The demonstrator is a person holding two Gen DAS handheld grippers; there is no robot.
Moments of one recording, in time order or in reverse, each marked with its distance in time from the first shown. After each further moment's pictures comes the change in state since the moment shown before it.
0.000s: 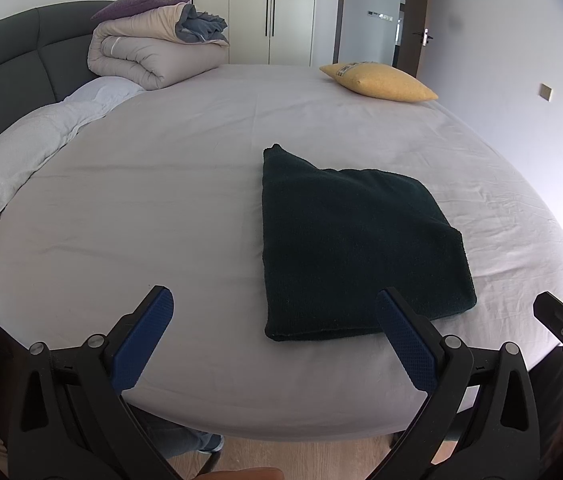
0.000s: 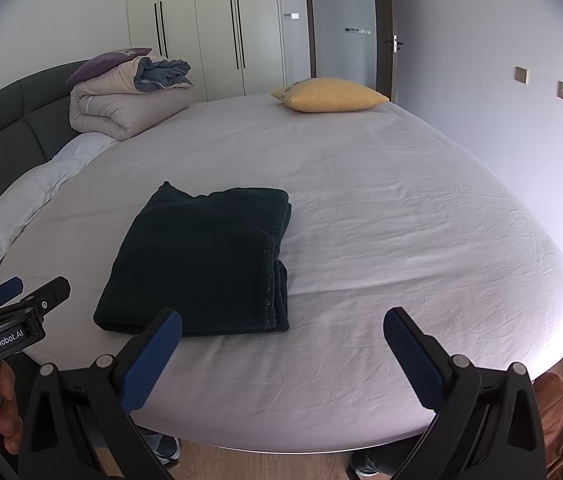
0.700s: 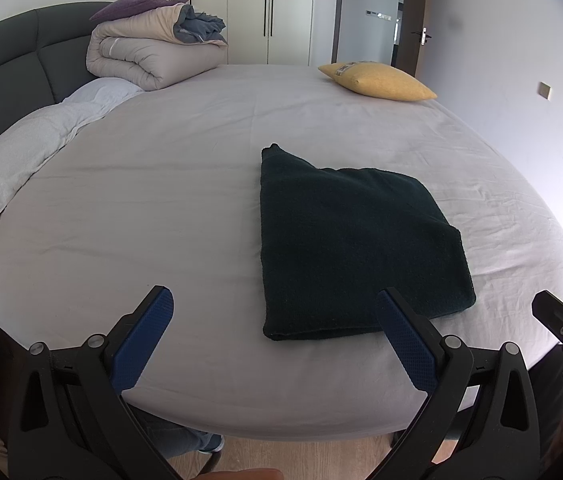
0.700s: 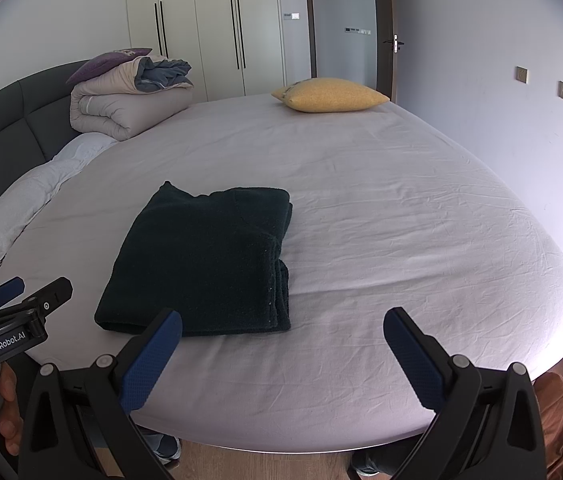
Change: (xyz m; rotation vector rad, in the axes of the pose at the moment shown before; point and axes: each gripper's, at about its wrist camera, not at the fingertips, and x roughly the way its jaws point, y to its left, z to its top) left arm 0.001 0.000 -0.001 0.004 0.000 -0.003; right arm 0.000 0.000 0.000 0.000 0.000 0.000
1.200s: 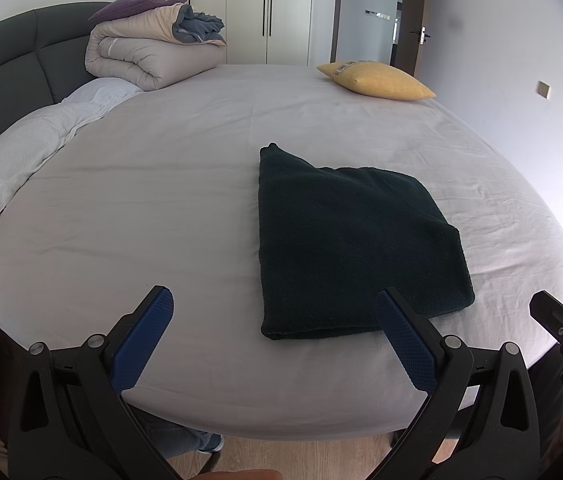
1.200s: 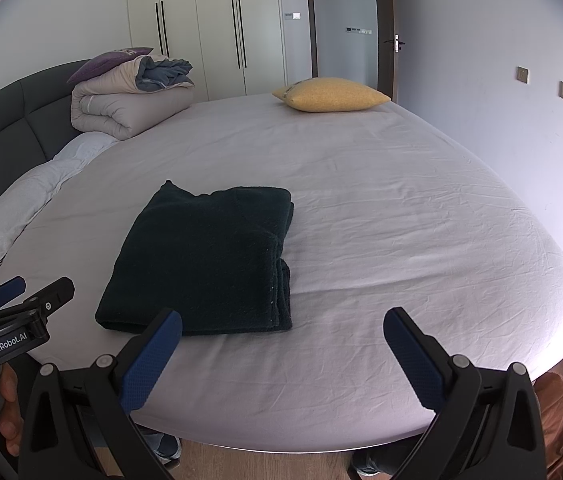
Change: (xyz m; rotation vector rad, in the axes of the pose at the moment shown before) left arm -0.001 -0.001 -0.001 -0.001 0.000 0.002; right arm 0.000 0.001 -0.001 0.001 0.002 0.000
